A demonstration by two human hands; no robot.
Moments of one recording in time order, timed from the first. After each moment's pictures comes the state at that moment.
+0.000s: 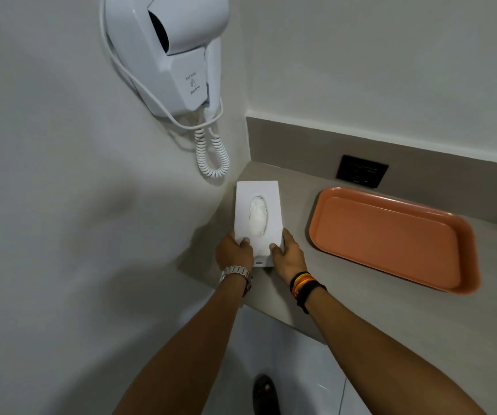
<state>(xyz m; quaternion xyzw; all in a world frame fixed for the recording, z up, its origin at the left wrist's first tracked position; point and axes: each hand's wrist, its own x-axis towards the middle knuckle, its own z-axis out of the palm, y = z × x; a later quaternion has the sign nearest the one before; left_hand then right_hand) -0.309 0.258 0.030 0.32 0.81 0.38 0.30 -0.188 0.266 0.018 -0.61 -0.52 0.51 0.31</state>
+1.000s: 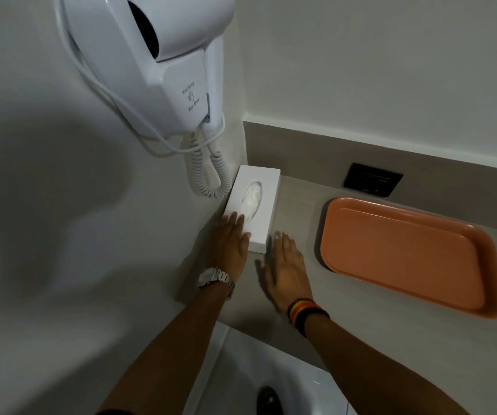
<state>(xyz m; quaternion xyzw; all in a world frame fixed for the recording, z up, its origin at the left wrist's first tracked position) -0.378 0.336 -0.006 0.66 0.71 0.20 0.14 -0.215 0.295 -0.029 -0.60 -0.74 0.24 0.20</state>
